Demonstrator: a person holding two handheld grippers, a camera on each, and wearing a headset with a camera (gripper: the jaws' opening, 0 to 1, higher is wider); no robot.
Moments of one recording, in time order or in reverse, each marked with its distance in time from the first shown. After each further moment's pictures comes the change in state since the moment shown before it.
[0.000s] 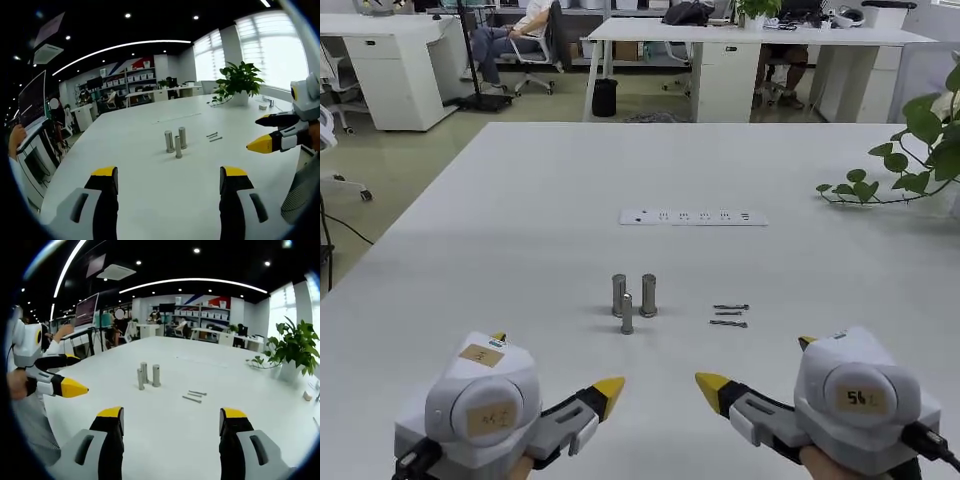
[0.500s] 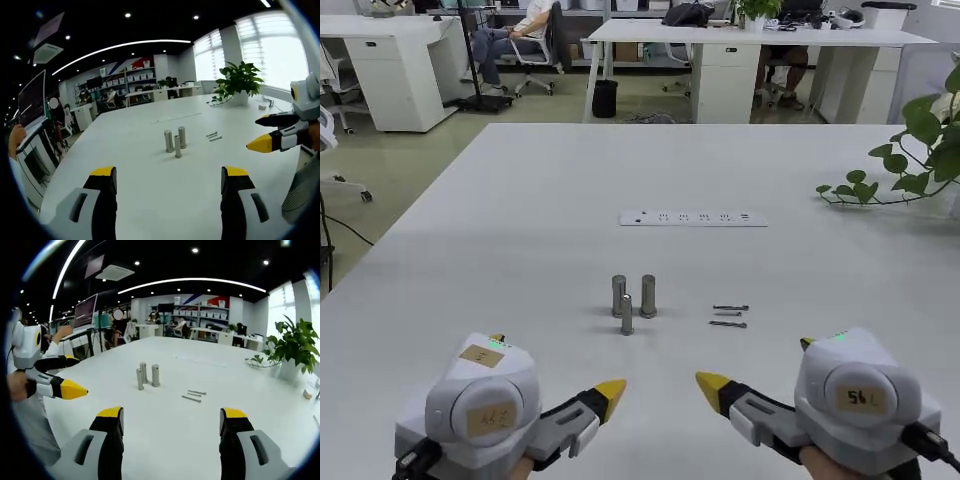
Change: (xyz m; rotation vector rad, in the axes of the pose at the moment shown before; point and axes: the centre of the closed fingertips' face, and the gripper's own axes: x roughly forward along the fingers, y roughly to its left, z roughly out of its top) left arm 0.000 -0.001 -0.001 -0.001 0.004 -0.002; right arm 0.000 -0.001 0.000 0.013 0.000 -0.004
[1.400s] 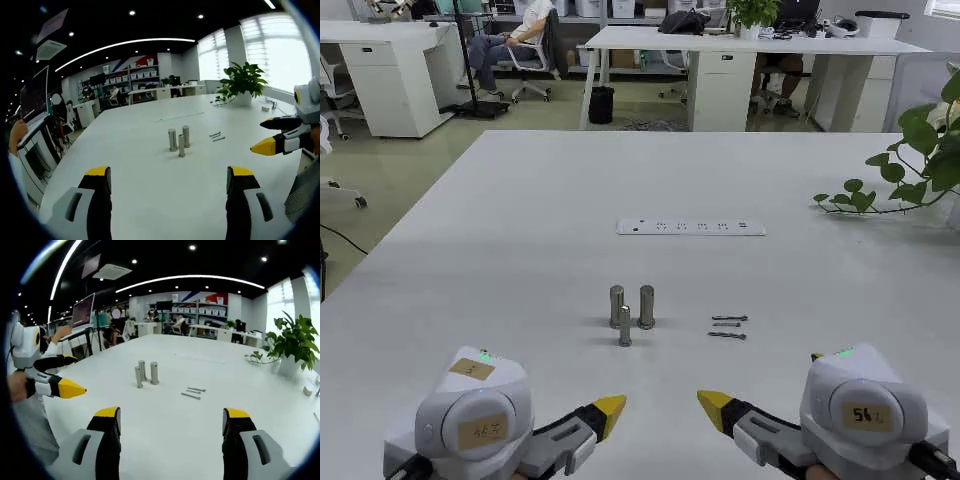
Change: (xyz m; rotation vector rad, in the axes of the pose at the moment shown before) left arm 0.000 0.001 -0.001 -0.015 0.009 0.006; right arm 0.000 -0.006 0.000 0.018 0.000 -0.019
